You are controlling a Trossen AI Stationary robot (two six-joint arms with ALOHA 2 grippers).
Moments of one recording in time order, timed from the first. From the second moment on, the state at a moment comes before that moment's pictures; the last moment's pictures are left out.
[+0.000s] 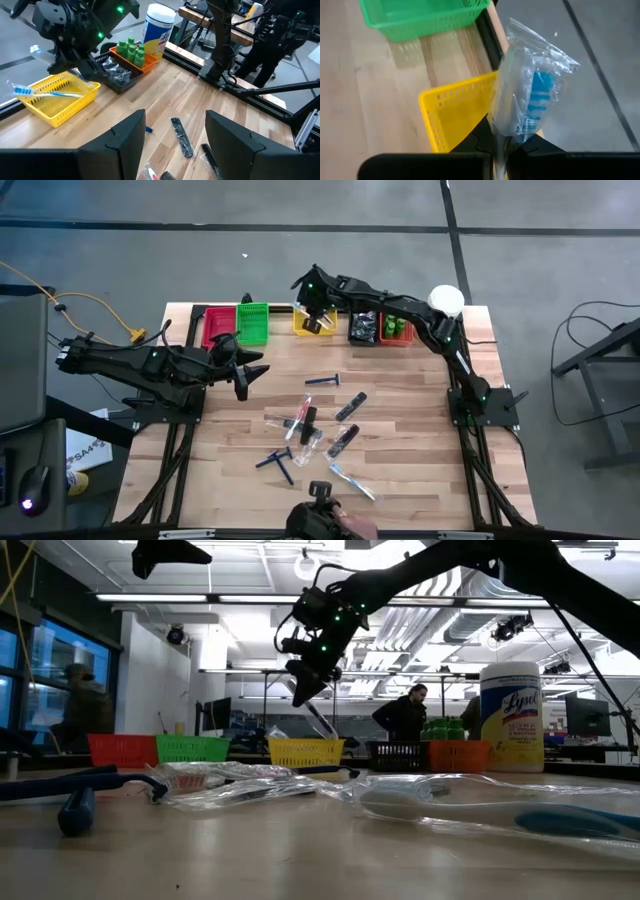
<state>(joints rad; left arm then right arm) -0.19 0.77 0.85 -0.37 -0.54 -0.51 -0.50 2.29 2.09 -0.66 0.05 -0.26</state>
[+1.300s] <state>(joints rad) -0.19 0.79 0.85 -0.53 -0.54 -0.77 -0.51 2.07 2.09 -1.05 -0.09 0.06</state>
